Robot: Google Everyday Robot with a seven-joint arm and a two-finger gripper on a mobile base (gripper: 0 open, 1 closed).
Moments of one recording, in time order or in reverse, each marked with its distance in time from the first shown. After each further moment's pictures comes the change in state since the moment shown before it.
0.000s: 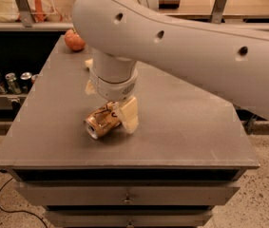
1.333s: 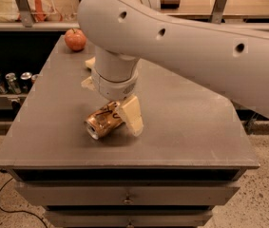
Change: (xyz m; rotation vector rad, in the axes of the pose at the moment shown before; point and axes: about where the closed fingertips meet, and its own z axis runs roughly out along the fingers) arm 0.001 -0.002 0.007 -0.006 -0.039 0.010
